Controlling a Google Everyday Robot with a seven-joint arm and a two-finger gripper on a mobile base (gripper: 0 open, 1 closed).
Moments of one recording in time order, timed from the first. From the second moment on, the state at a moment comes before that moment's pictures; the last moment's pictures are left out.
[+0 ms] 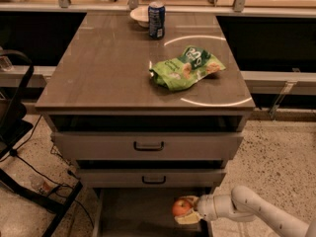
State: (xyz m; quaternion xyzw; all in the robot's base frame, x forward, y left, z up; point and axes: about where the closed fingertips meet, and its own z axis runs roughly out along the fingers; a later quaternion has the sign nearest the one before) arm 0.446 -0.106 0.310 -0.44 0.70 0.45 0.33
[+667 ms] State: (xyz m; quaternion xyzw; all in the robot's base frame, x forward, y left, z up) arm 0.460 -0.118 0.289 -0.43 0.66 0.48 0.40
